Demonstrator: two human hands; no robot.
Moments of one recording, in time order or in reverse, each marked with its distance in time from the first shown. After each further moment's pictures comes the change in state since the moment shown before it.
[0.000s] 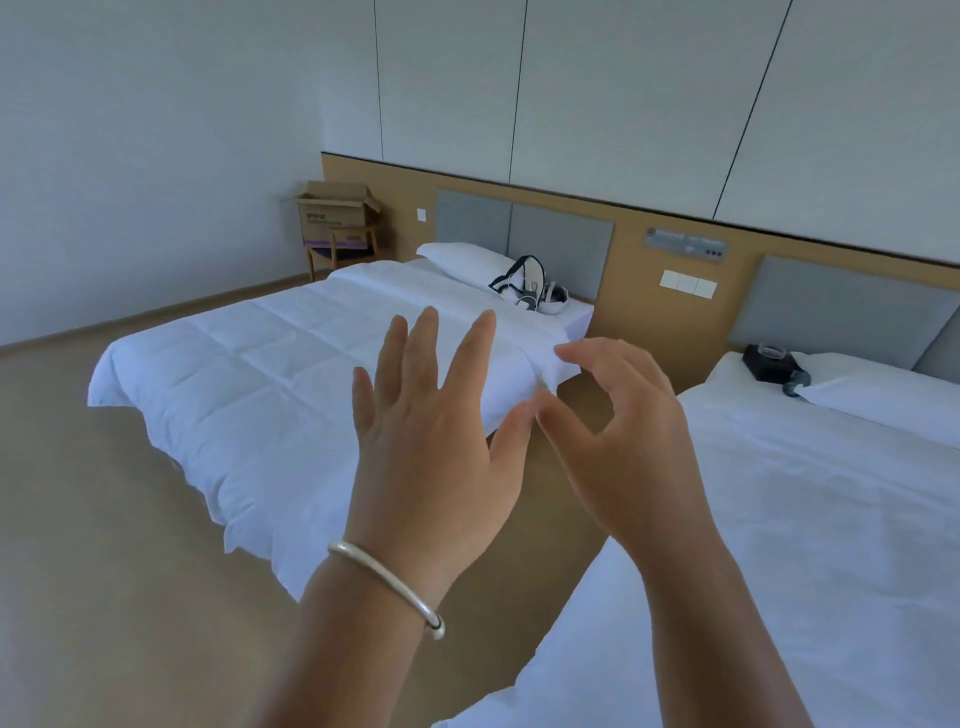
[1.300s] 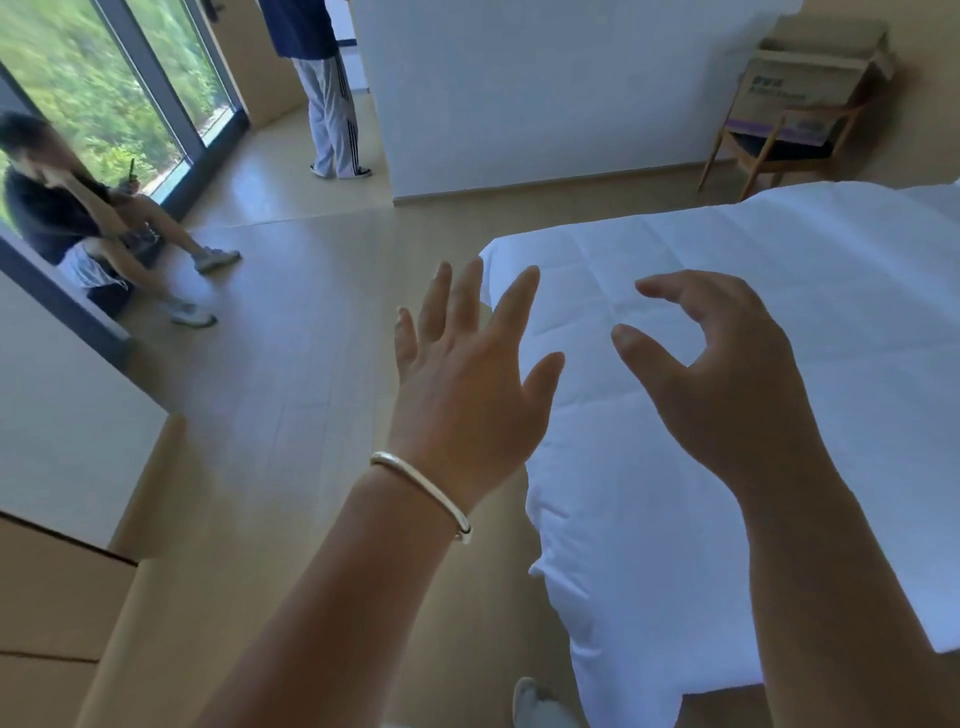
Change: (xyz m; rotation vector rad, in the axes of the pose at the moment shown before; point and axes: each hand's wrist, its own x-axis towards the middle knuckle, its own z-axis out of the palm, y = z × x) left_hand 0.339 -0.653 -0.101 0.353 0.030 -0.653; right_hand 0.330 -0.205 0.720 0.285 -0.581 -0.314
